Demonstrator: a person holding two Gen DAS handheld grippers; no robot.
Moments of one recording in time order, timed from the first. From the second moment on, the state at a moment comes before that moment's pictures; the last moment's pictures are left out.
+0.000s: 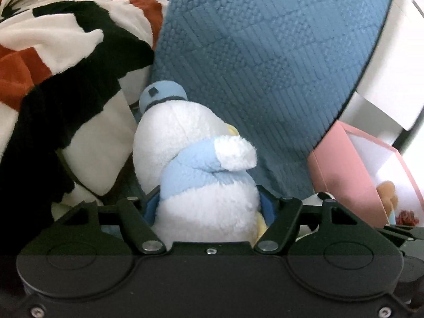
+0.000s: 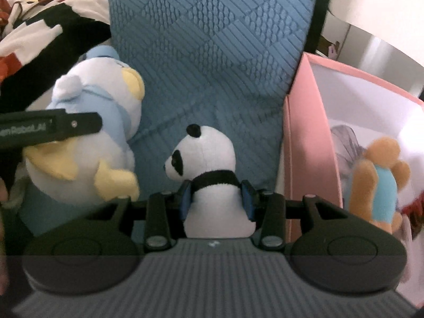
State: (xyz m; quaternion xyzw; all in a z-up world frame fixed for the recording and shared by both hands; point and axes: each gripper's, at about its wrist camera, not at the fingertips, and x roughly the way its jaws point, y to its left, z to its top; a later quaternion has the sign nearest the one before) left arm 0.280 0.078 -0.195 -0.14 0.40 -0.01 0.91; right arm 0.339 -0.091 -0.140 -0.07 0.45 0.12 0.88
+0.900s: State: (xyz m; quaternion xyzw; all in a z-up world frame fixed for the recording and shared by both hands) left arm 0.234 0.070 -0.211 -0.22 0.45 -0.01 0.86; right arm 0.308 -0.112 -0.172 -0.04 0.50 0.11 0.86
